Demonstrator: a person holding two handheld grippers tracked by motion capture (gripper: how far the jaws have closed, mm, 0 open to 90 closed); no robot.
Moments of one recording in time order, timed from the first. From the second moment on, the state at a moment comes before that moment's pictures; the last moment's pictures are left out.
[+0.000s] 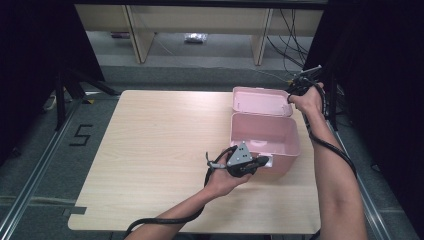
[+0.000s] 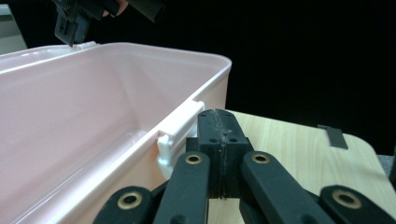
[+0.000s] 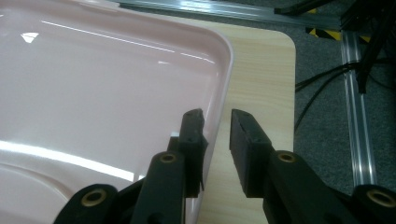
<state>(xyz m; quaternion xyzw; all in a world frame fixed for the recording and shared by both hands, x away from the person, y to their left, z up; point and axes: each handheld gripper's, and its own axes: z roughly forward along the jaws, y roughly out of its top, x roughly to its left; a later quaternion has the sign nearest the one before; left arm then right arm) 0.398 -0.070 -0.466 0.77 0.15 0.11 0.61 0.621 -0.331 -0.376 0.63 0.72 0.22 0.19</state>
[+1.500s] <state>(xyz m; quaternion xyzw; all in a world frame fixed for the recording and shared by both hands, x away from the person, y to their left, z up) 0.401 -0.071 -0.470 0.77 0.16 0.10 0.61 0.641 -0.328 -0.393 0.66 0.70 0.21 0.18</state>
